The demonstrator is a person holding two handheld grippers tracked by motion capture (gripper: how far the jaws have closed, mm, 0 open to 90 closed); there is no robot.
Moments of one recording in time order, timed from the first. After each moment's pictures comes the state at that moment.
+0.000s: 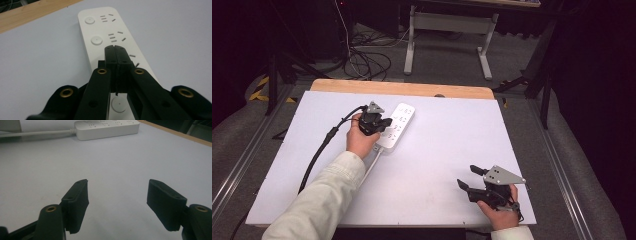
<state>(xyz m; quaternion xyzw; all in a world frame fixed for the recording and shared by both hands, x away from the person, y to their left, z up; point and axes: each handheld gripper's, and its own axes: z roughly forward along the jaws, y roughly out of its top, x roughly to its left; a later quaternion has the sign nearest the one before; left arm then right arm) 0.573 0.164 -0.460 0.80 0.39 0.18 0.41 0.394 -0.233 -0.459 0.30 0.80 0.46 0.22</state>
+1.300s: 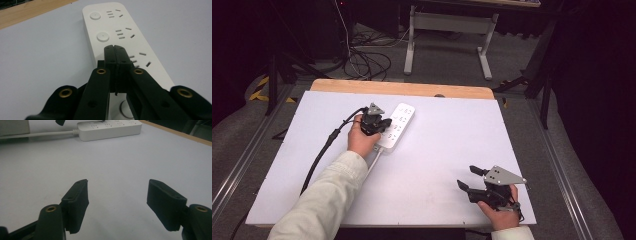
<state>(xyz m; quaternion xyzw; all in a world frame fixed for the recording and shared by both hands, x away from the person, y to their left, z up) 0.577 0.162 -0.471 0.80 0.40 0.19 0.41 0.393 -0.234 -0.459 0.29 0.81 0.47 0.21</state>
